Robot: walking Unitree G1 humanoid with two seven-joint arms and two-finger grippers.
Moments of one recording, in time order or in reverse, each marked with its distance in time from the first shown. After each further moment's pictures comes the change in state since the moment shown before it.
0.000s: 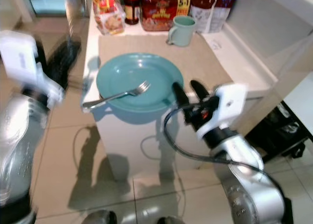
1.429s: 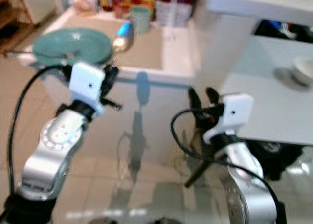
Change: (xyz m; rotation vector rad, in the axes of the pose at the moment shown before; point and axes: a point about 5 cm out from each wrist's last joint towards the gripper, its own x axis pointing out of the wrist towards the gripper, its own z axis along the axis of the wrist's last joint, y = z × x) left arm 0.024 -0.047 -0.042 0.194 0.091 -0.062; right arm -0.006 -0.024 -0.023 -0.067 0.028 -0.183
